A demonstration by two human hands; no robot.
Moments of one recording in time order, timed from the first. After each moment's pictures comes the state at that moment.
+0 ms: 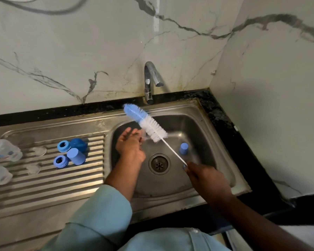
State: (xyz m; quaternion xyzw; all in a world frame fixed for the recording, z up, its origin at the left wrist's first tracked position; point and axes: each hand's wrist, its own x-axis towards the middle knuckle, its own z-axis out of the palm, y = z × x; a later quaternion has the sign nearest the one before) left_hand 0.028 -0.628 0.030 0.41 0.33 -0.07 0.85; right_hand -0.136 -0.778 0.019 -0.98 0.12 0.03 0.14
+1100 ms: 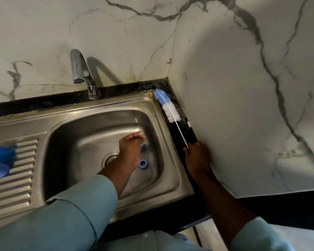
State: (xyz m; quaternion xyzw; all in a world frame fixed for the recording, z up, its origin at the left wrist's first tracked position) left_hand -0.008 -0.814 -0.015 0.63 0.24 -0.20 0.71; right_hand -0.113 -0.982 -0.061 -0.93 0.33 -0.05 0.17
